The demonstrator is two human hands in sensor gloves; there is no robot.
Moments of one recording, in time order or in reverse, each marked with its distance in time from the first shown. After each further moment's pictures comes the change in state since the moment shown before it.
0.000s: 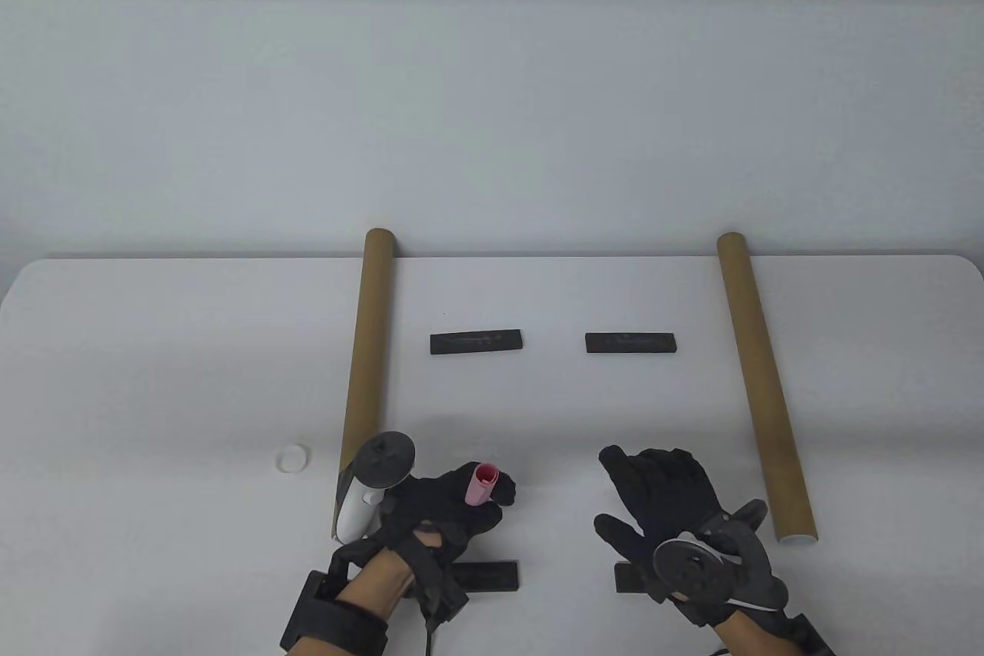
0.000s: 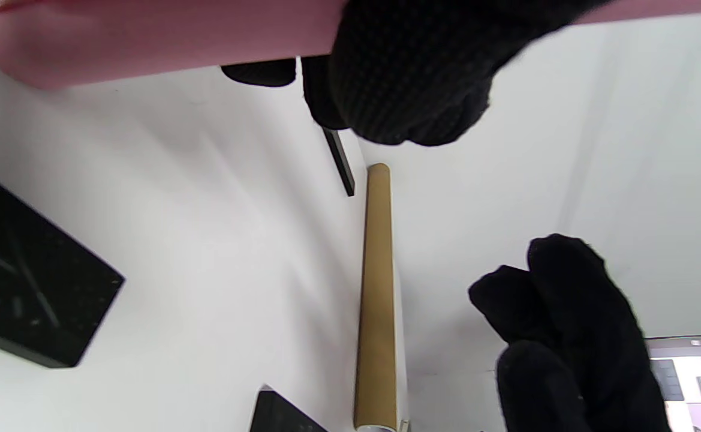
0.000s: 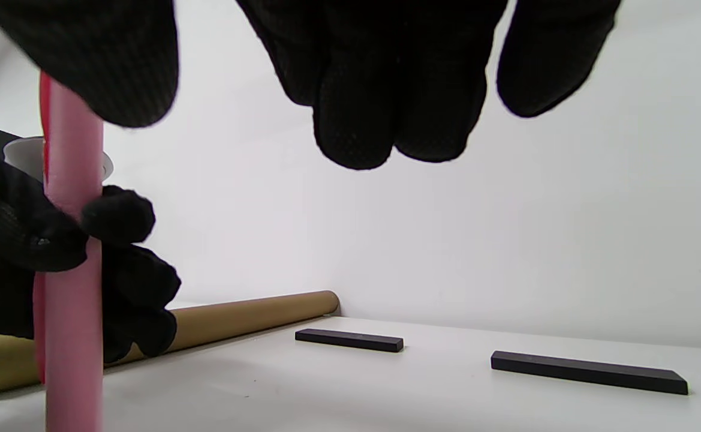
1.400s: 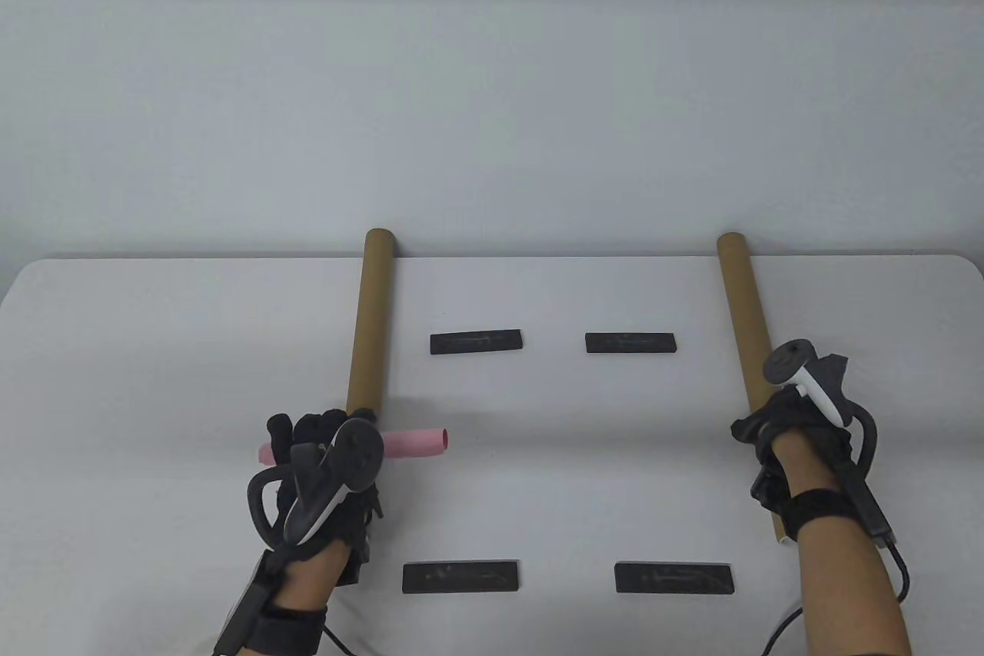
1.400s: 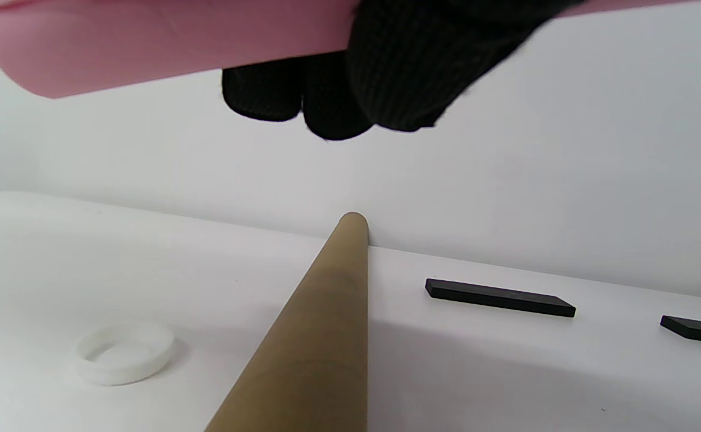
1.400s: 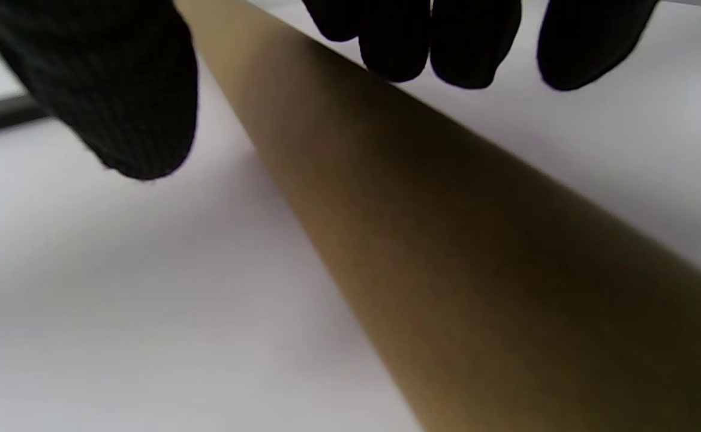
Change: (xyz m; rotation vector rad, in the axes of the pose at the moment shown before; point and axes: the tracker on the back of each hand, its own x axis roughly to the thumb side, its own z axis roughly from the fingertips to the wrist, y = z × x) left_hand 0.055 0.075 0.063 0.725 0.303 -1.096; right_hand -0.248 0.072 -0.032 0.758 1.172 0.007
